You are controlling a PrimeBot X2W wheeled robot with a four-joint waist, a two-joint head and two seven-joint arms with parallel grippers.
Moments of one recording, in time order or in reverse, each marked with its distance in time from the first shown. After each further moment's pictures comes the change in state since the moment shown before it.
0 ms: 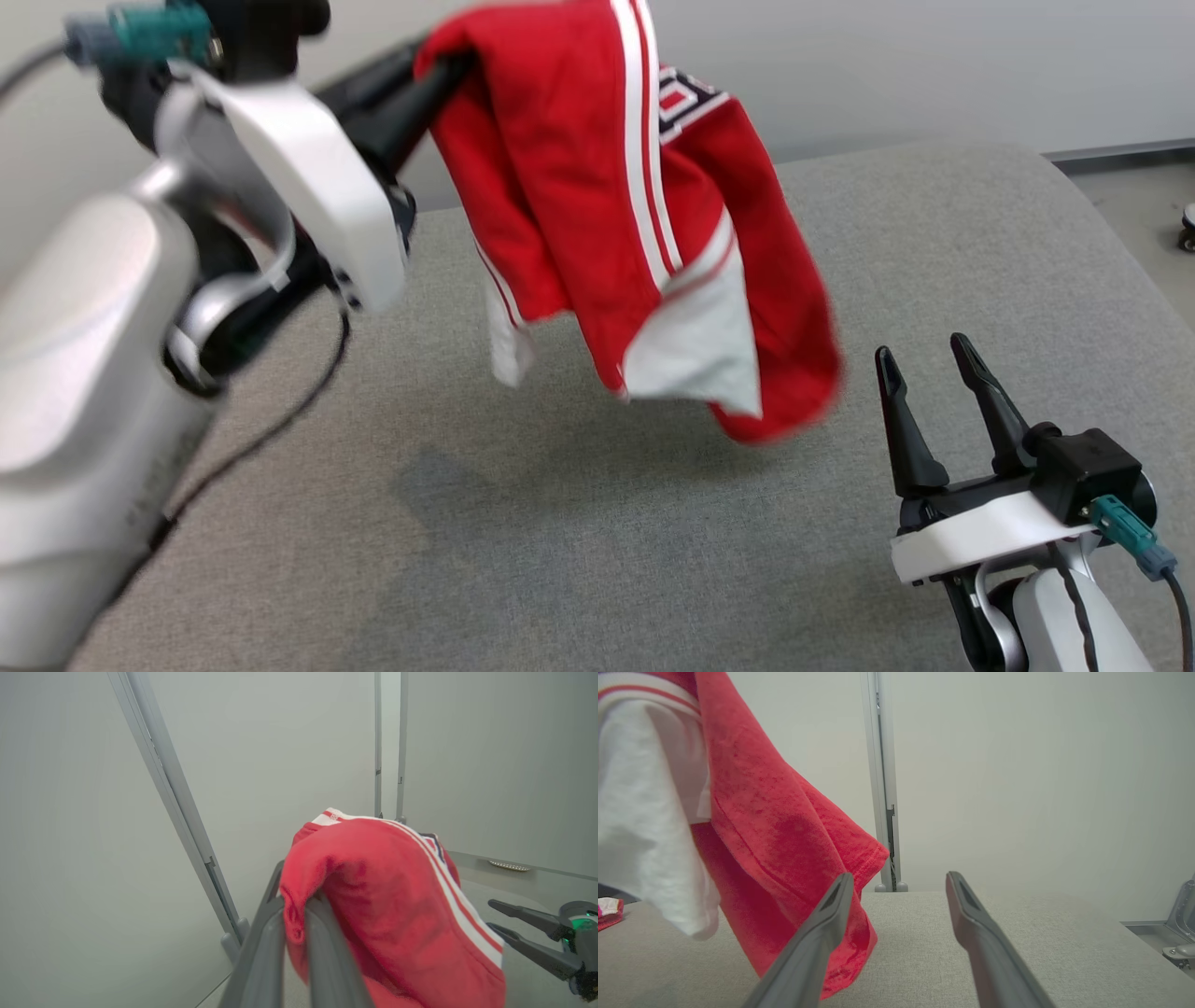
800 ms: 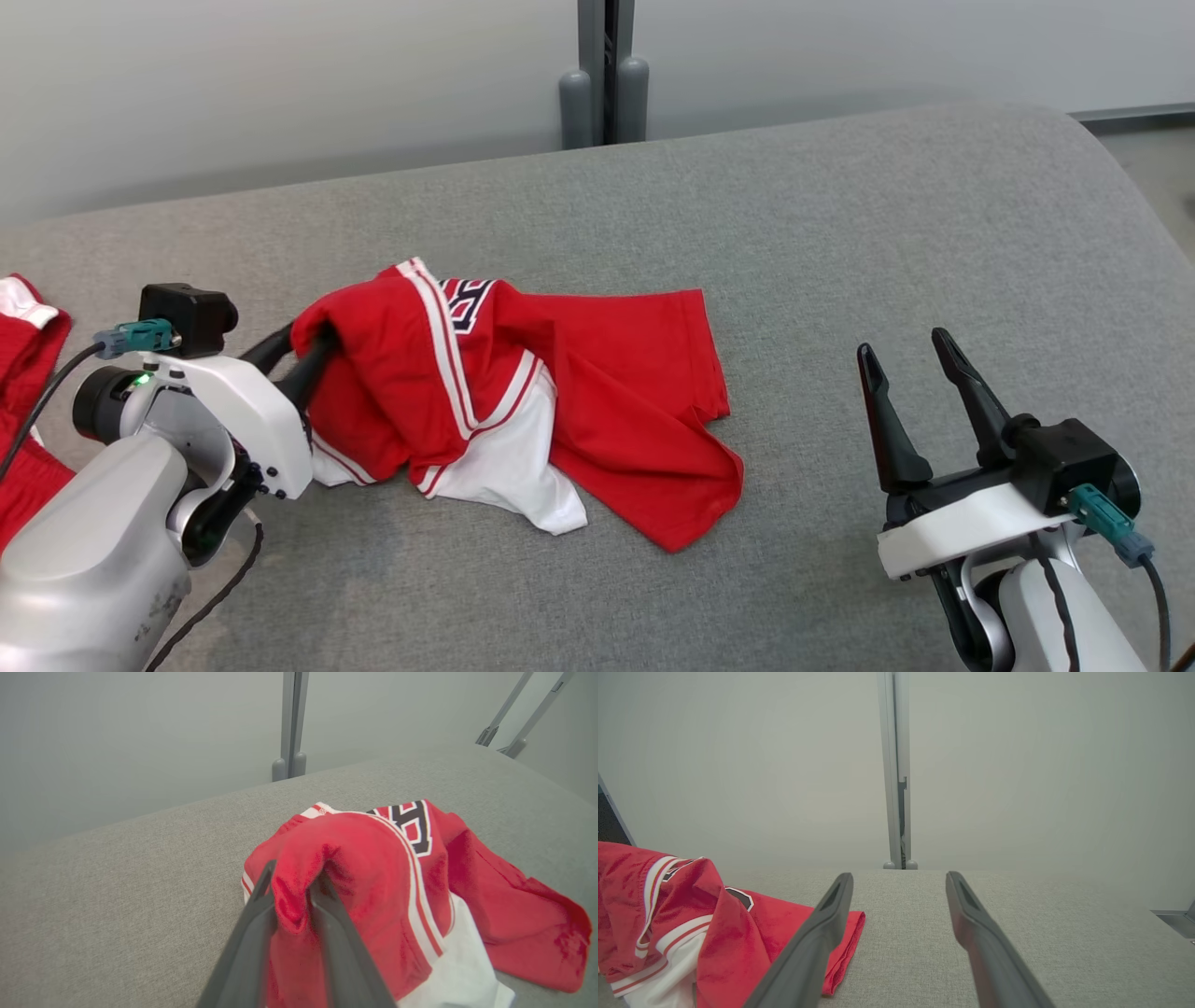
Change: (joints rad) left arm 0.242 0.027 -0.179 0.549 -0.100 -0.035 -0.360; right arm -0.028 0.001 0.024 0.029 -0.013 0.000 0.000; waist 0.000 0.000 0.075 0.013
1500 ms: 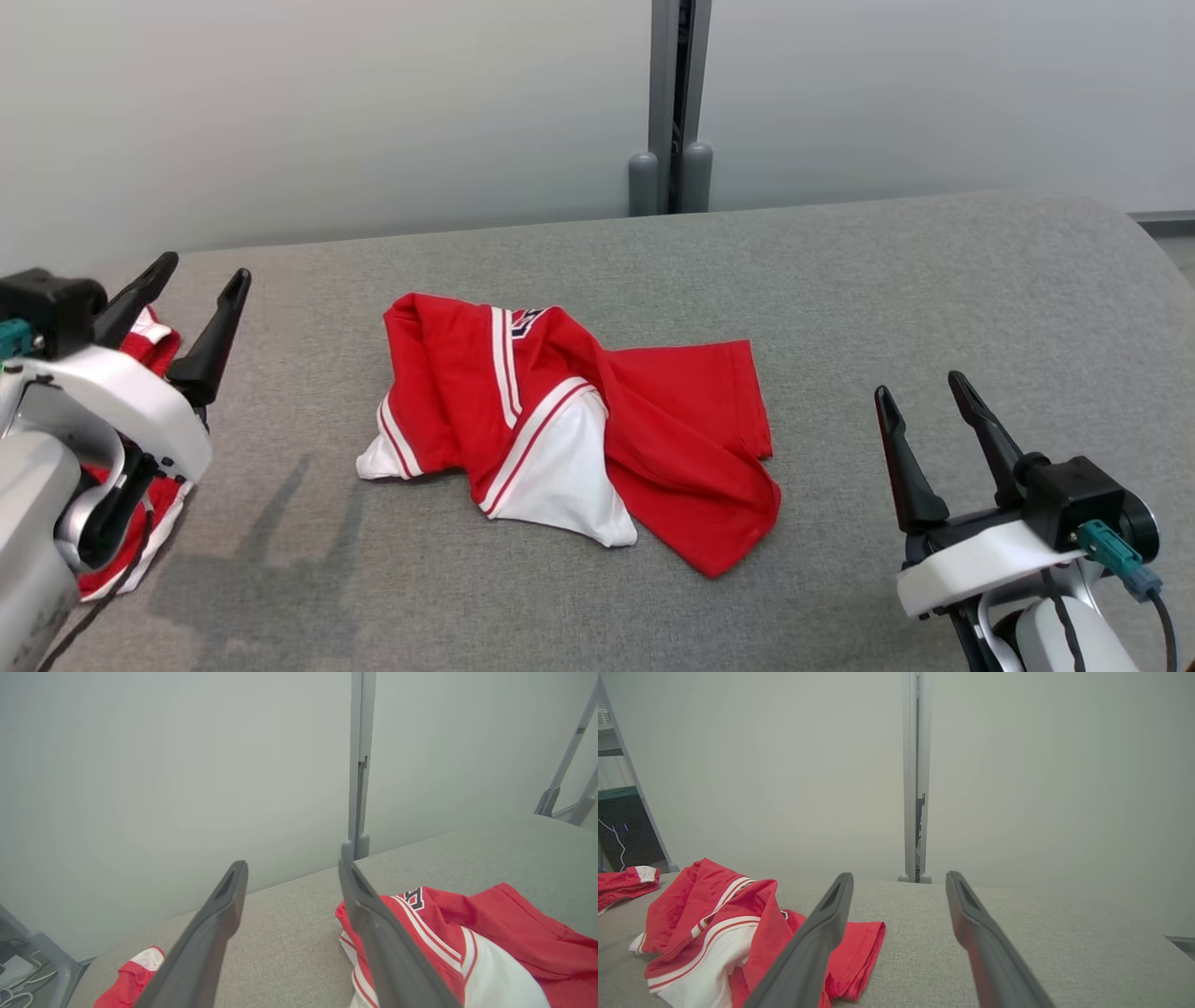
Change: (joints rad) left arm -0.032 0.180 -0.065 -0.100 -0.037 0.066 -0.152; right arm 0.056 -0.021 -0.016 0.010 -0.016 0.000 0.000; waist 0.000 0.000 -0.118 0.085
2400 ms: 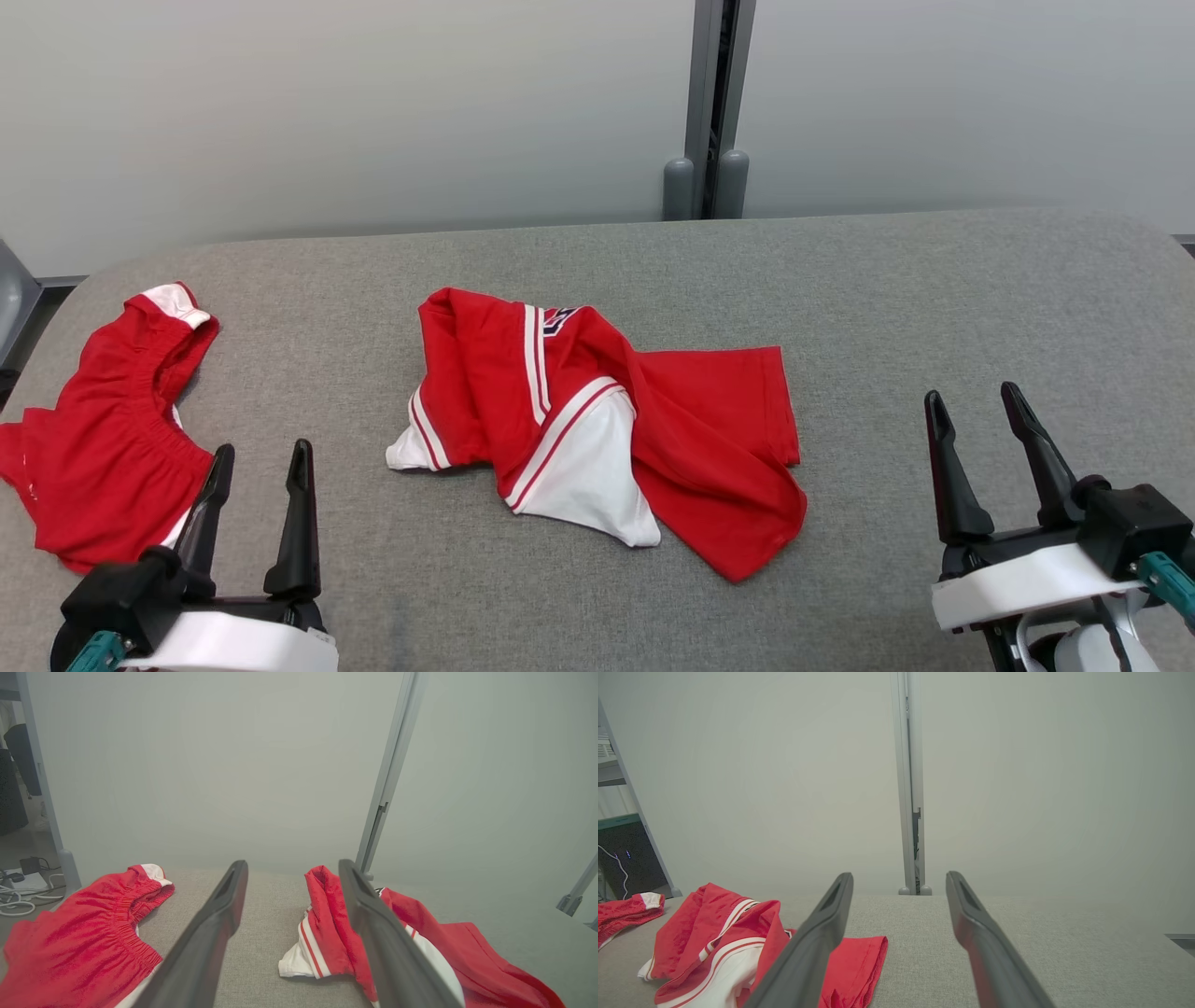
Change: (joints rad) left arm 0.754 -0.327 0.622 -0.563 0.379 0.271 -0.072; right arm 0.085 0.012 -0.077 -0.103 0.029 0.000 0.000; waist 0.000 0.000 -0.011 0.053
